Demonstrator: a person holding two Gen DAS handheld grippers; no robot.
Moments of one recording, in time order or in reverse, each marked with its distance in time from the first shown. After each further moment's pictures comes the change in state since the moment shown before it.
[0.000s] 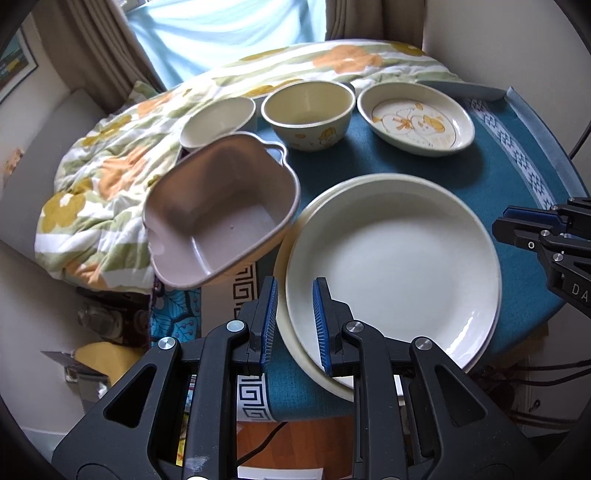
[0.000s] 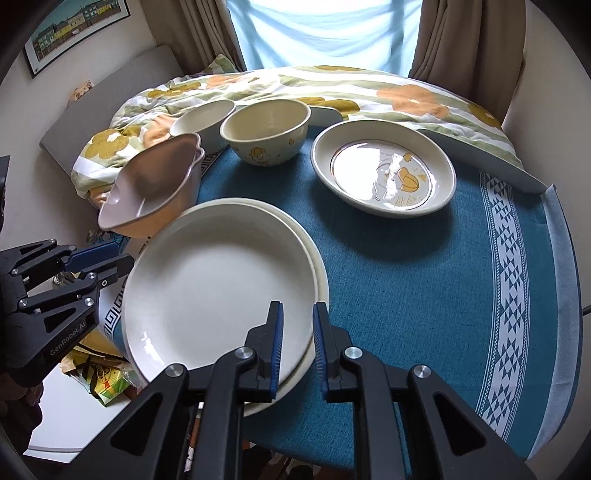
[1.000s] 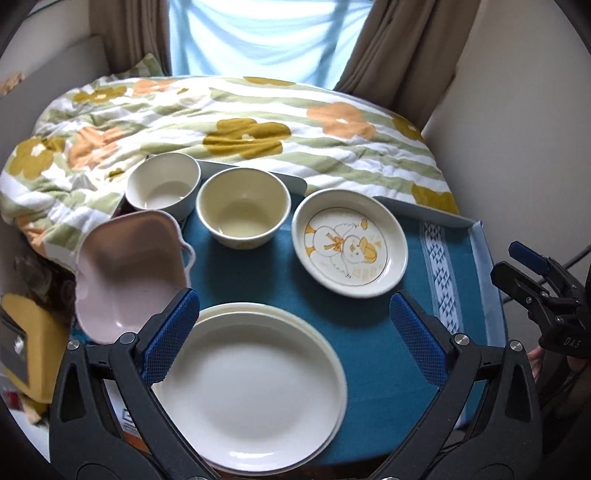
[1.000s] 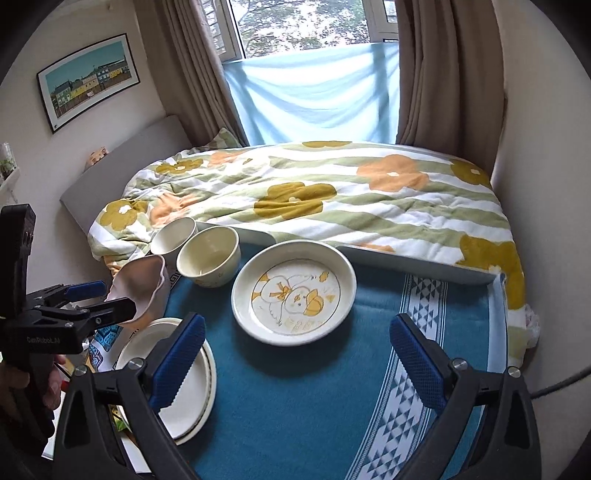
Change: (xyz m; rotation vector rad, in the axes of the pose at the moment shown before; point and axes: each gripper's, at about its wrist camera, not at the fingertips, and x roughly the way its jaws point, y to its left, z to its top) left arm -0.014 -0.036 0.116 -0.371 -0.076 -0.209; right arm -0.074 -0.144 0.077 -0.027 -0.258 0.094
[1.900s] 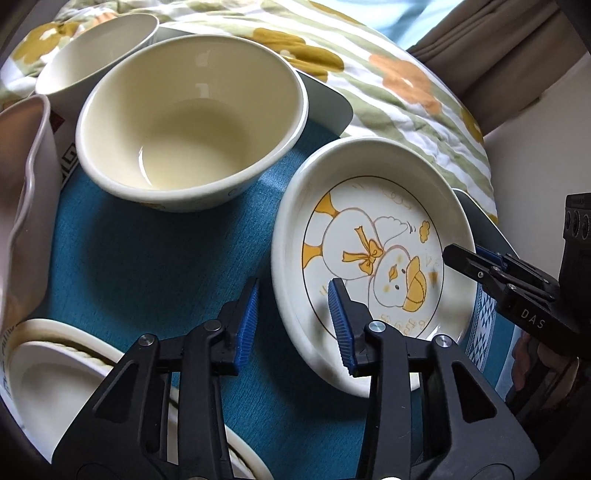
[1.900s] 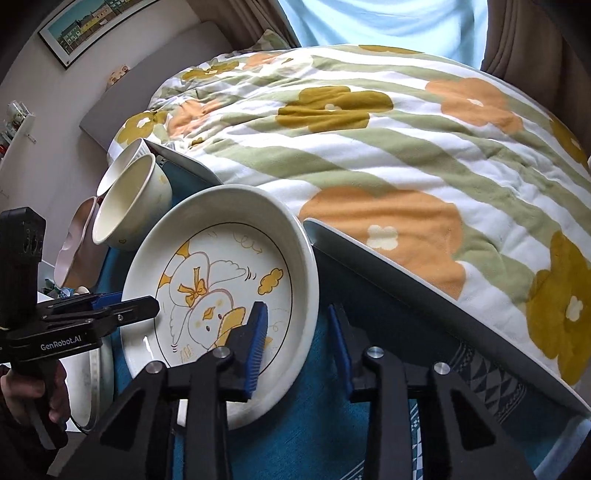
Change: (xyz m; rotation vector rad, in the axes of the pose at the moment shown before) left arm 0.189 -0.006 0.001 -0.317 0.223 0.044; right arm 0.213 -0.083 0.030 -0.141 0.401 0.254
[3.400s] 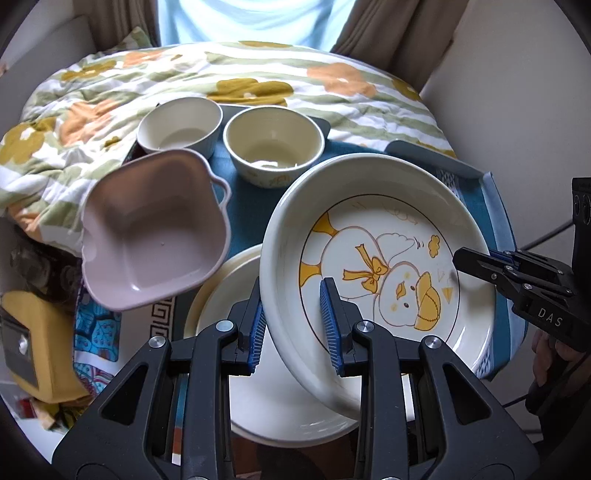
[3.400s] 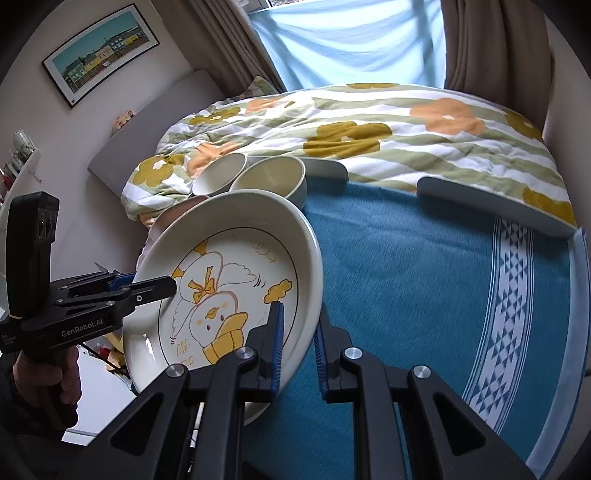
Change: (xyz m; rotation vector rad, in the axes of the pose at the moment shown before) left arm -0.162 0.096 -0.062 0.412 -0.071 -0.047; right arm -0.079 0.194 -0.096 0.182 -0.197 -0.072
